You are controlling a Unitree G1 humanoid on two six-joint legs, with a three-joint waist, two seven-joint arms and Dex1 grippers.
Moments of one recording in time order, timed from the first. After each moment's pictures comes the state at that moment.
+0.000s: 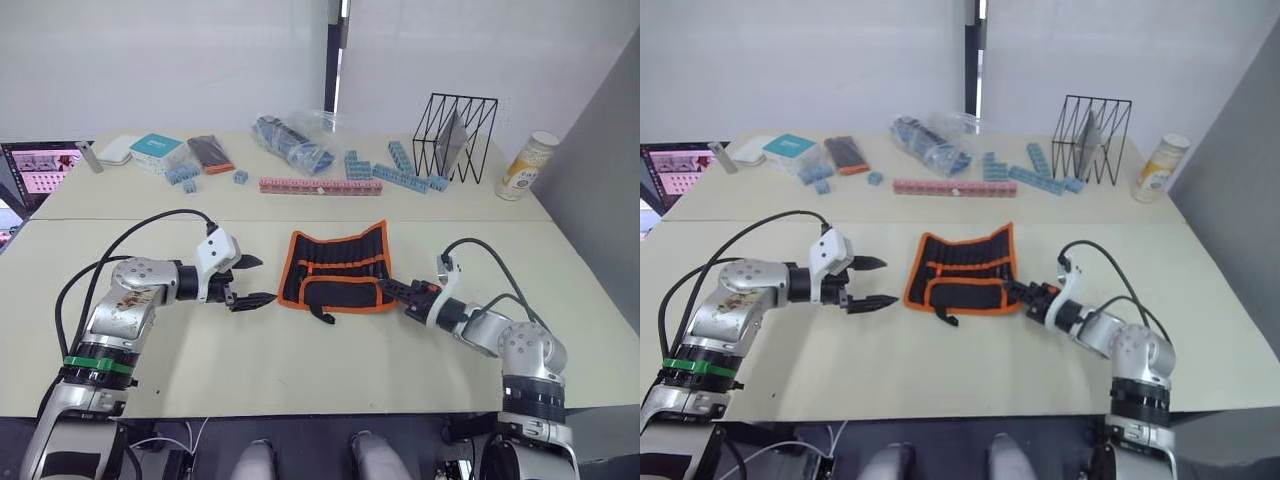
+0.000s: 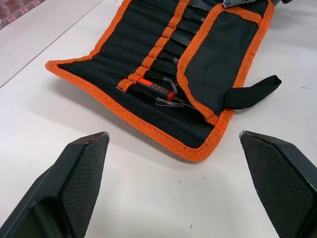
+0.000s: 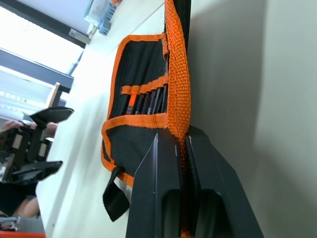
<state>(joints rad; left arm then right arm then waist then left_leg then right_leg) -0.54 0.69 -0.06 0.20 -0.24 0.29 -1.16 -0.43 -0.30 -0.36 0.08 0.84 1.12 0.43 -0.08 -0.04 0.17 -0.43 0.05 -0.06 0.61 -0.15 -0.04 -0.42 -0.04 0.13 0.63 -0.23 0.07</state>
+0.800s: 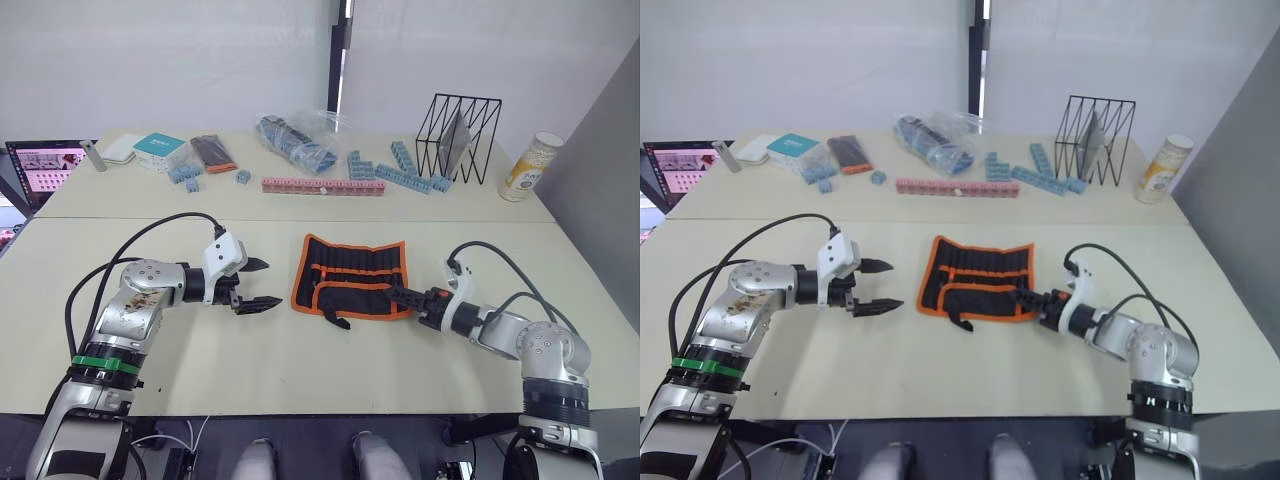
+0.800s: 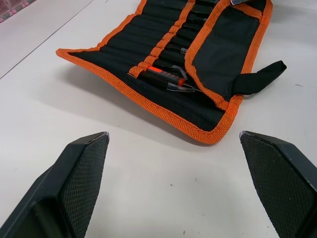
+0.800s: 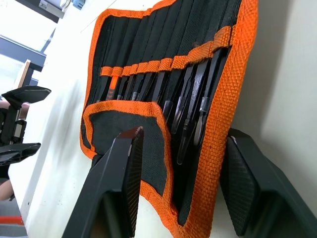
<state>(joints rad) -0.54 0.67 -0.09 0.22 -0.22 0.26 -1.17 -0.42 -0.37 -0.34 0.05 0.85 1.19 0.41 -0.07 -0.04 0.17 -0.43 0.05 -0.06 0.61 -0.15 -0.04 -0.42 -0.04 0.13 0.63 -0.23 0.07</state>
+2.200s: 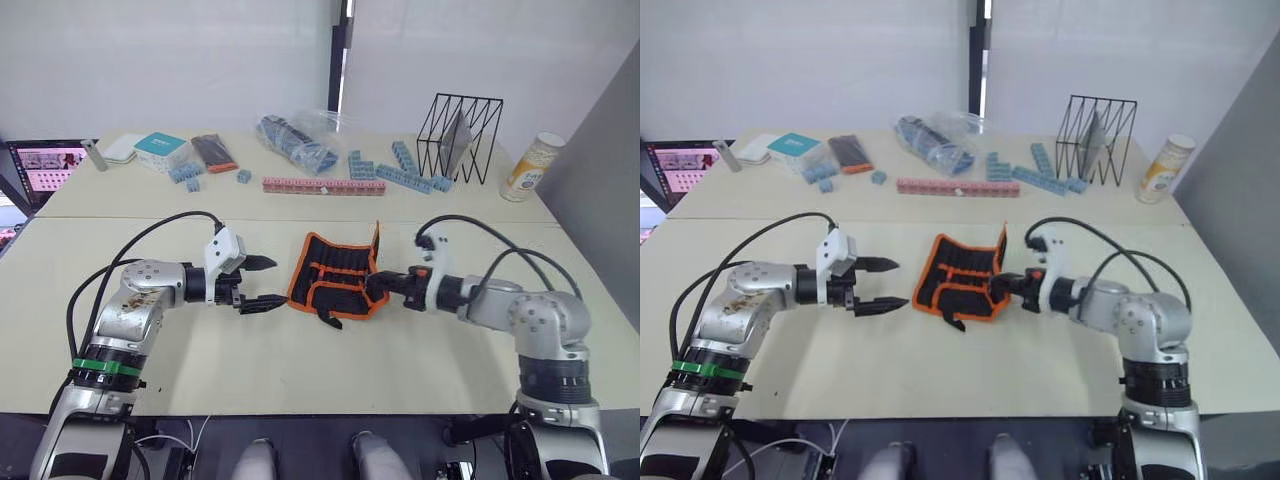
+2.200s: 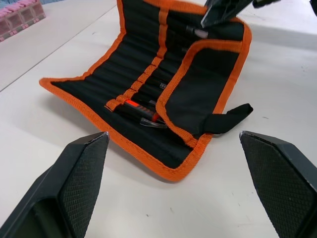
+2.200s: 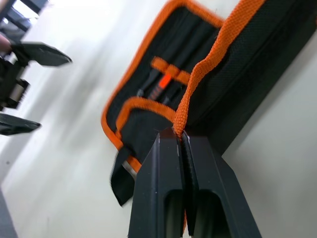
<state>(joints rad) -0.53 0.66 -0.06 0.15 -0.32 0.32 -1.21 -0.55 -0.40 -0.11 -0.17 0.79 1.27 0.32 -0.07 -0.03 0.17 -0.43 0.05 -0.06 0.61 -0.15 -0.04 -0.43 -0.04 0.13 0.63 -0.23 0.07</state>
